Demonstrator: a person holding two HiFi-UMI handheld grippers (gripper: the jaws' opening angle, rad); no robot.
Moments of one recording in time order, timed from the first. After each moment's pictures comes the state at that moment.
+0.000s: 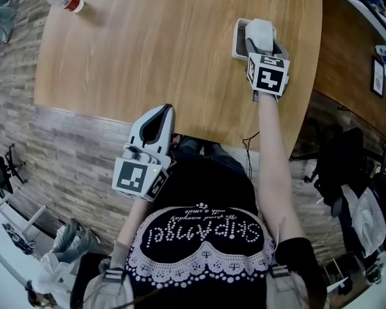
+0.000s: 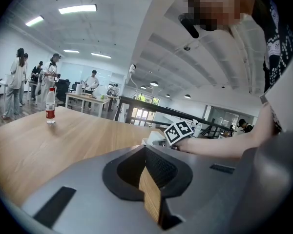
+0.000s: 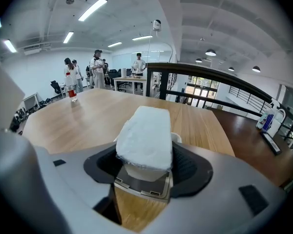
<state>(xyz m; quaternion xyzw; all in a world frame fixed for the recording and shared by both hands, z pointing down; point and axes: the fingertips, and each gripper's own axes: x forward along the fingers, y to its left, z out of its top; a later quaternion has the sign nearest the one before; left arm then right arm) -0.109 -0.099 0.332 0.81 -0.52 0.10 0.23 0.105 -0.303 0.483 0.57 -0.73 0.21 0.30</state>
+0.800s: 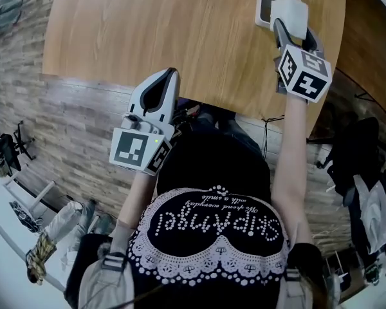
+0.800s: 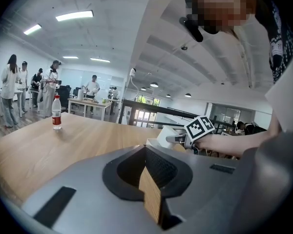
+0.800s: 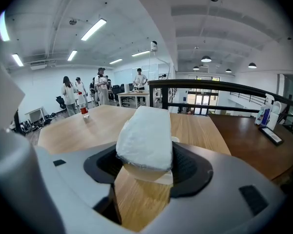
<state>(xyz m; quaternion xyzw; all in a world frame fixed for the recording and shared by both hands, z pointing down) -0.131 -0.086 0.323 0.81 -0.54 0.10 0.20 0.107 -0.251 0.416 0.57 -0.76 0.20 0.21</state>
